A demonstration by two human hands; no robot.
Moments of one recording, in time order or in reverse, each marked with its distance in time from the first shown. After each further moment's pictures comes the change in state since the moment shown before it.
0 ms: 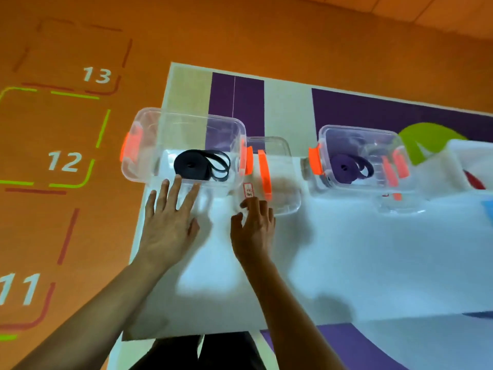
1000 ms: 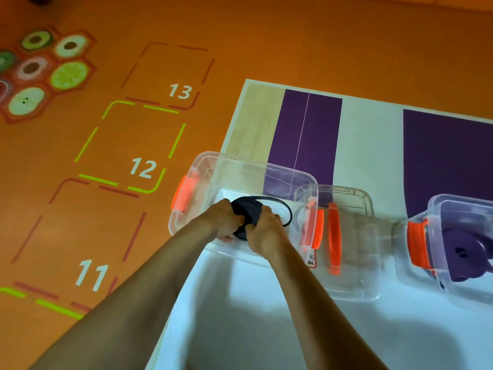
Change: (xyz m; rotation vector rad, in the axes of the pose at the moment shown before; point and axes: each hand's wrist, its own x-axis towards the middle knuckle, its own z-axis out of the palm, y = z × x) left_hand 0.180 -0.041 -0.023 -0.743 -0.571 -0.739; right_hand 0.166 -0.075 0.084 0.006 -0.827 0.221
